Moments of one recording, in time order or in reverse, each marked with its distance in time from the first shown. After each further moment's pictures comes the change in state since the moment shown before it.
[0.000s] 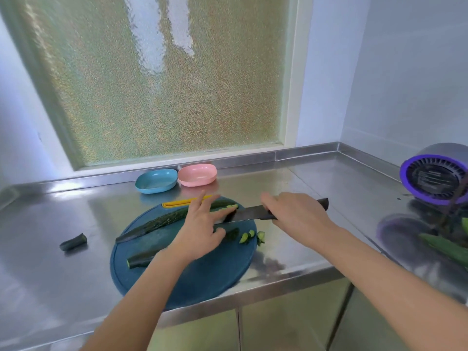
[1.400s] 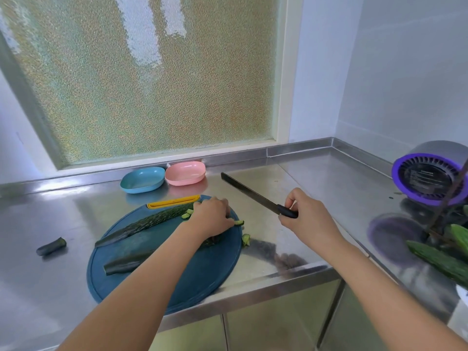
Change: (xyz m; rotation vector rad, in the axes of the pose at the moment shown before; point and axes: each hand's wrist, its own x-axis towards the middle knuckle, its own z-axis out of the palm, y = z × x) left_hand 0.070 0.038 0.019 0.195 -0.283 -0.232; right_hand -0.020 0.044 0.035 0.757 0.125 0.504
